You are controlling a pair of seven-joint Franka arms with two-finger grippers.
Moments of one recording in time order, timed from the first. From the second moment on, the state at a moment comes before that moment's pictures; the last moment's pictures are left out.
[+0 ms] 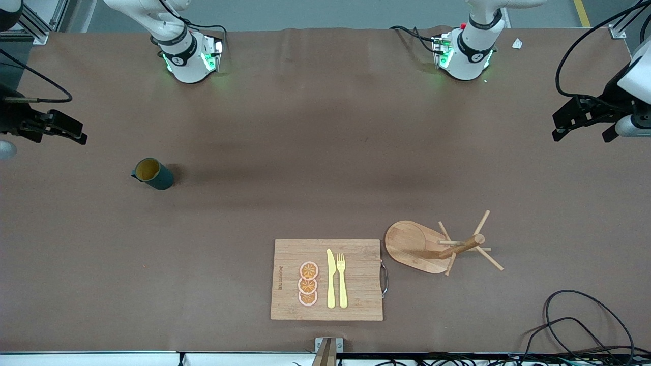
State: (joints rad) left arm -0.07 -0.03 -0.02 -1.57 0.02 1.65 -0.05; right arm -0.02 0.06 0.02 -1.50 0.00 1.48 0.06
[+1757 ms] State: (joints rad) left arm -0.07 -0.02 -0.02 -1.57 0.02 1.65 -0.05; right arm 0.00 0.00 0.02 -2.39 0.00 2.47 0.06
